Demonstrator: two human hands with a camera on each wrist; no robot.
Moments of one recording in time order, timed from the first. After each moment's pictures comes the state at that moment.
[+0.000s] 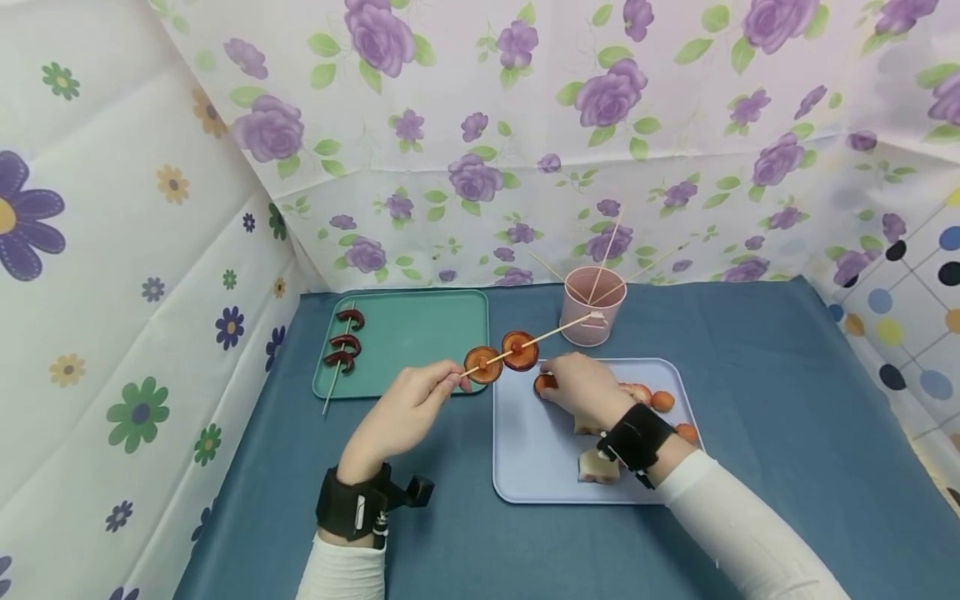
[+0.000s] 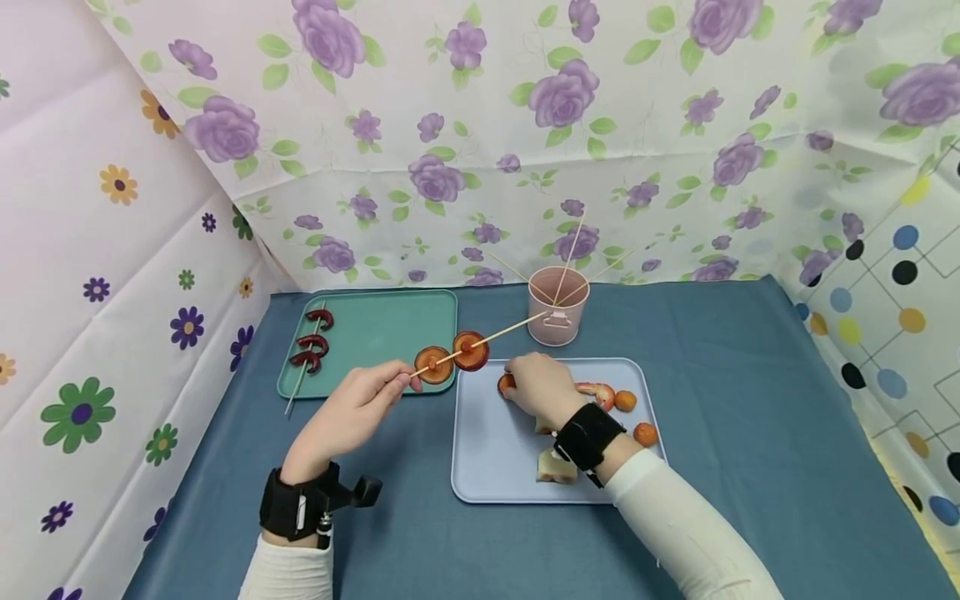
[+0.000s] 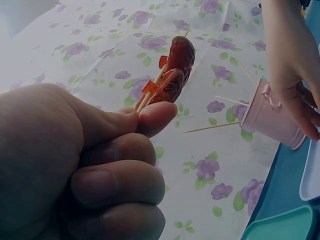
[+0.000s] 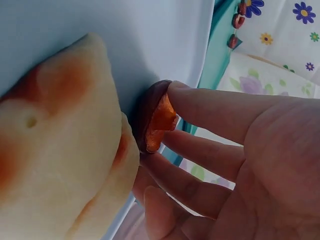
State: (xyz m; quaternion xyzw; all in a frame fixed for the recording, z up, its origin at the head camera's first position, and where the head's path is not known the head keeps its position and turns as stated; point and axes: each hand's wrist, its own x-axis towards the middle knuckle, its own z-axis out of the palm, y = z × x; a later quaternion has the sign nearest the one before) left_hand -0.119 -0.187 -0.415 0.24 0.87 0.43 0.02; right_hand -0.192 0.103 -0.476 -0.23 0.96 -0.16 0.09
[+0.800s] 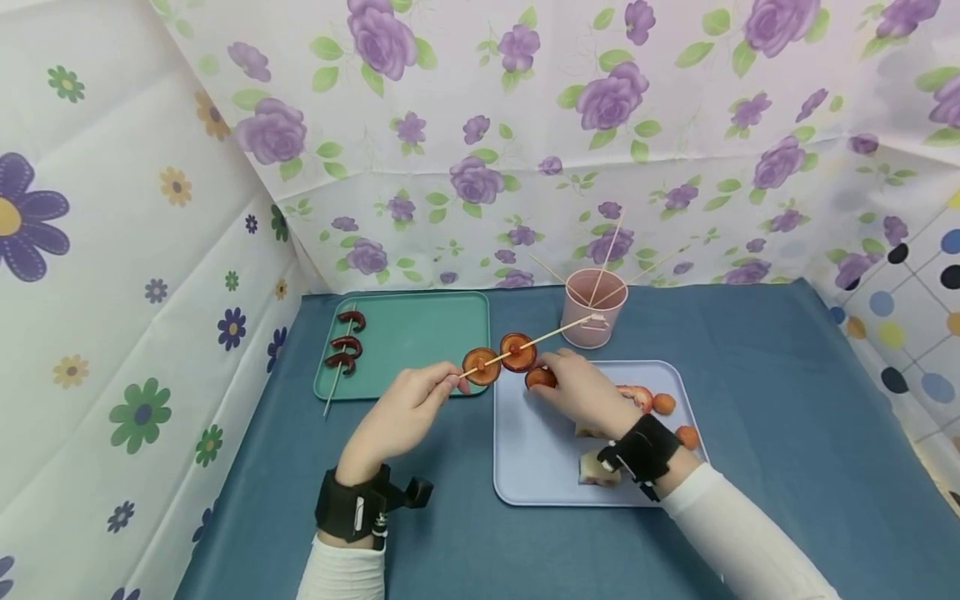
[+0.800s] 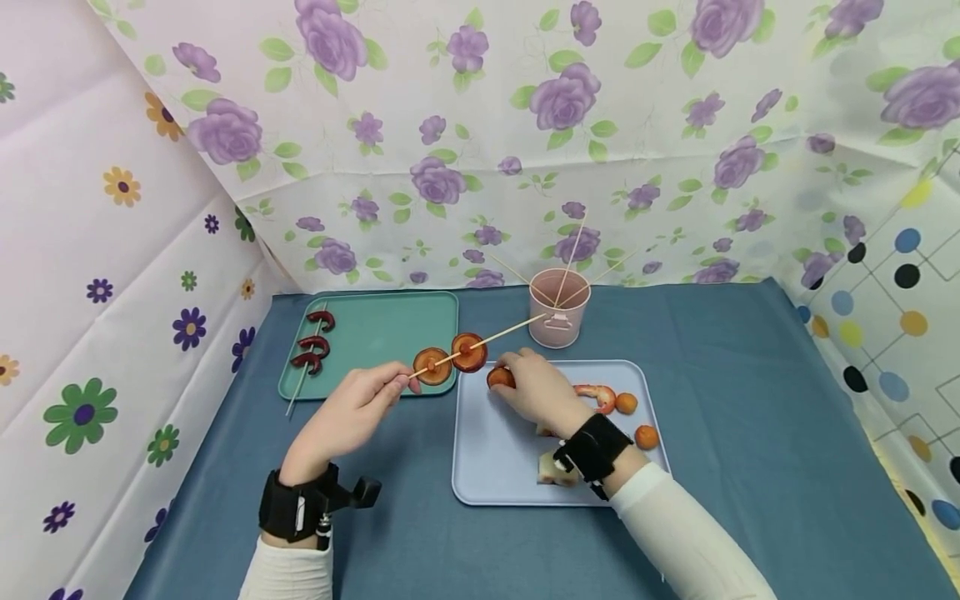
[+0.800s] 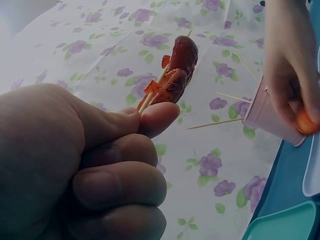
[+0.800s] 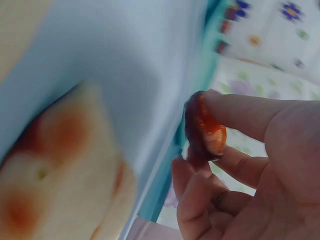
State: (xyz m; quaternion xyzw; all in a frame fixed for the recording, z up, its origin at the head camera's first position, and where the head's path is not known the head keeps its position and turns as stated) left_hand -0.118 -0.189 -0.413 0.23 0.88 0.42 0.02; right_hand -0.187 0.103 -0.479 -0.23 0.94 -0.26 0.06
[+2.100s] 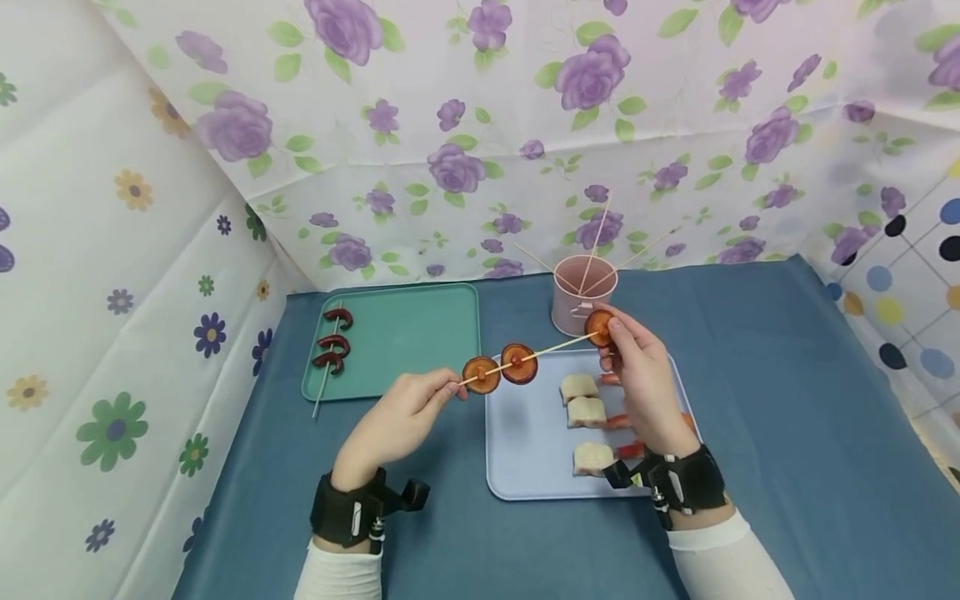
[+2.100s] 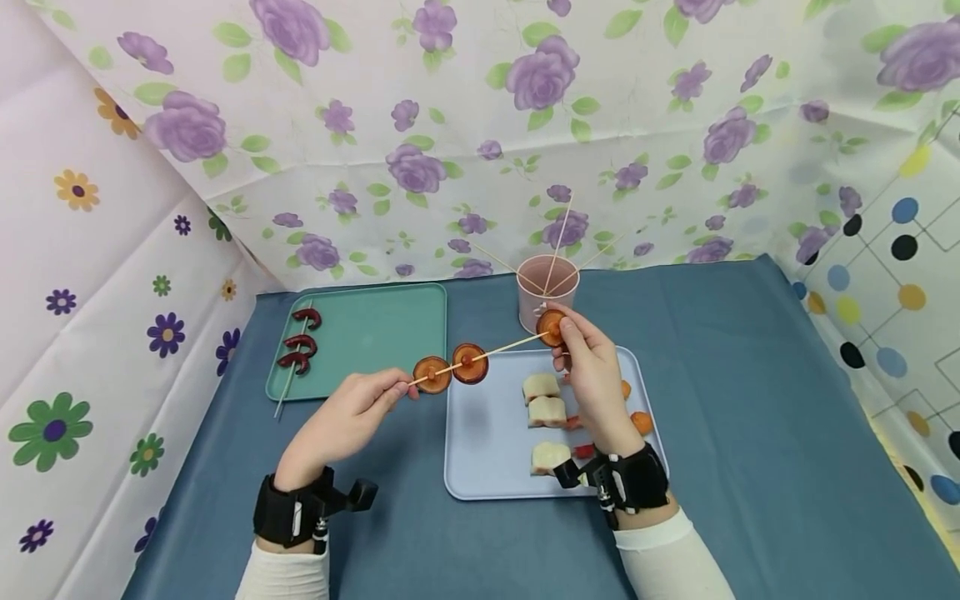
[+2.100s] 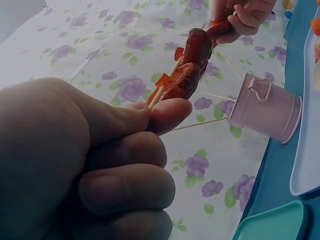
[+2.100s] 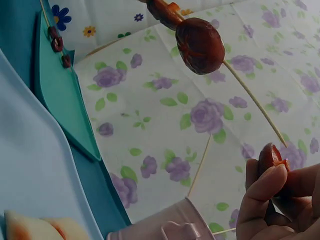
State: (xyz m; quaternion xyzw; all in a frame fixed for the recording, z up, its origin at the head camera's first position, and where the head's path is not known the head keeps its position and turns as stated) left_hand -0.121 -0.177 -0.420 0.26 0.88 0.39 0.05; right_hand -0.156 0.159 -0.453 0.00 0.64 -0.77 -0.01
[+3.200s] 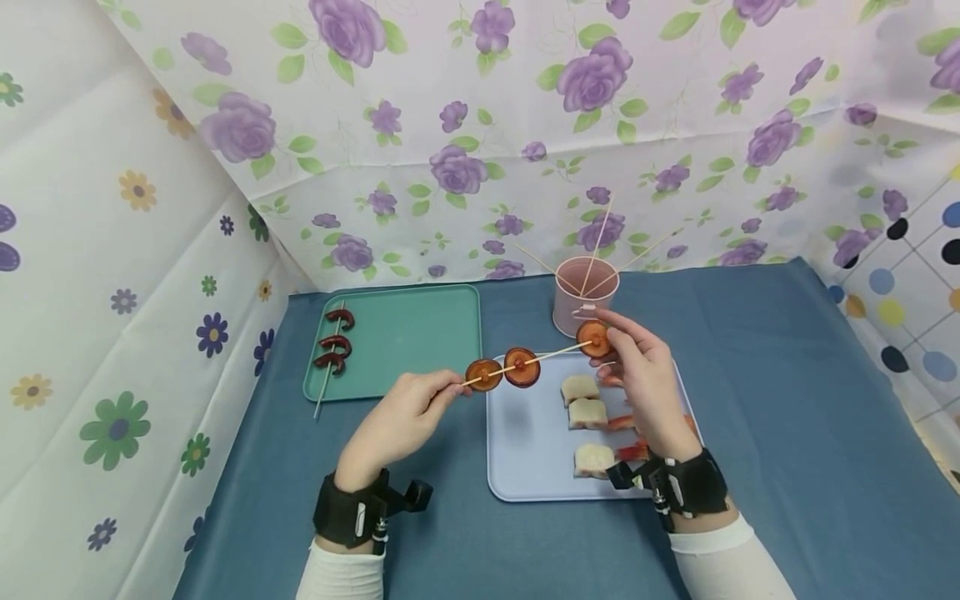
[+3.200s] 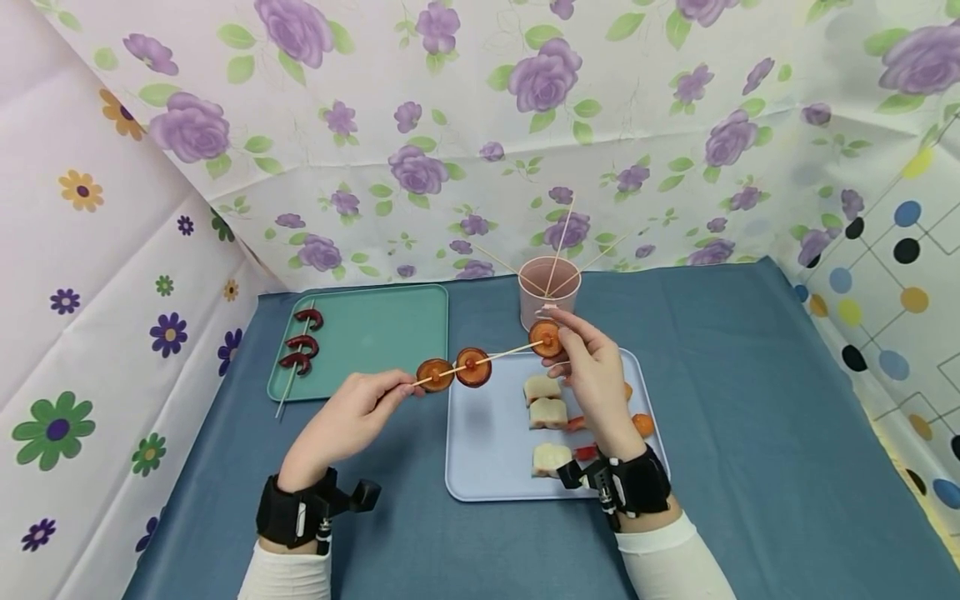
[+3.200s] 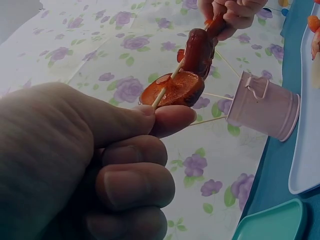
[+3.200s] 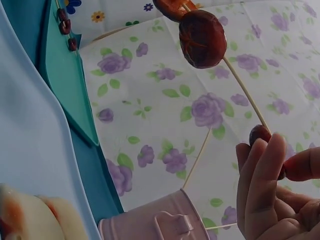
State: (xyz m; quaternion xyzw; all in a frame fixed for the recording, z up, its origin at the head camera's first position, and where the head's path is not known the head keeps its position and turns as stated) left_hand -0.122 -0.174 -0.423 0.25 0.89 0.38 0.03; right_hand -0.152 0.163 -0.450 -0.01 0.69 -0.72 -0.02
